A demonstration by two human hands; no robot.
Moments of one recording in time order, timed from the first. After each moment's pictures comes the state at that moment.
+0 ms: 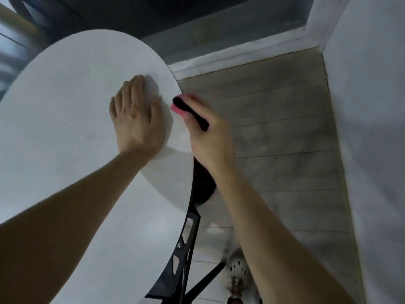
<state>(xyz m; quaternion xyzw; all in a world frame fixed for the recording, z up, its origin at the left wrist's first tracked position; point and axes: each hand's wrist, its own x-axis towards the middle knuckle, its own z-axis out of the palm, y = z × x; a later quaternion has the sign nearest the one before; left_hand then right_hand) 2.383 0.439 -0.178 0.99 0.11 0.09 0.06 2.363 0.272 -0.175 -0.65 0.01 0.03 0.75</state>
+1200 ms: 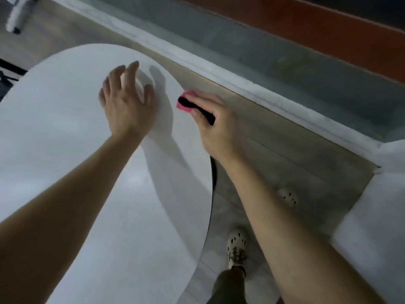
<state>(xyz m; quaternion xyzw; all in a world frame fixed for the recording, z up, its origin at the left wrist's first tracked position) 2.537 0.602 -0.165 0.89 0.43 0.13 0.02 2.643 0.412 -0.171 -0.70 -0.30 0.22 0.61</state>
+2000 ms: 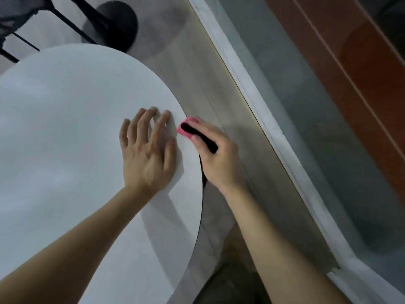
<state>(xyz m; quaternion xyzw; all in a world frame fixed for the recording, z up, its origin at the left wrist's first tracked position) 2.550 0.605 -0.190 0.83 0.54 0.09 0.01 2.733 0.550 -0.176 -0.61 -0.42 0.42 0.53</state>
